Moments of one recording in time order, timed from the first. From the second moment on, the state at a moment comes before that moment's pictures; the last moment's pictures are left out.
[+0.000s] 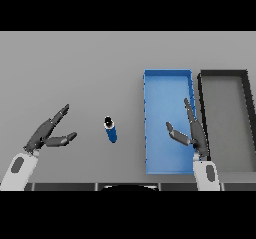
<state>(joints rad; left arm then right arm) -0.01 0.66 -0.29 -1.55 0.23 -0.19 -0.19 0.08 -0.15 0.09 -1.69 0.19 0.03 -0.09</state>
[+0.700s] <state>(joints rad) -0.08 0.43 -0.51 -1.53 0.09 -0.18 -0.09 0.09 -0.13 0.10 -1.70 0.19 0.03 -0.06</state>
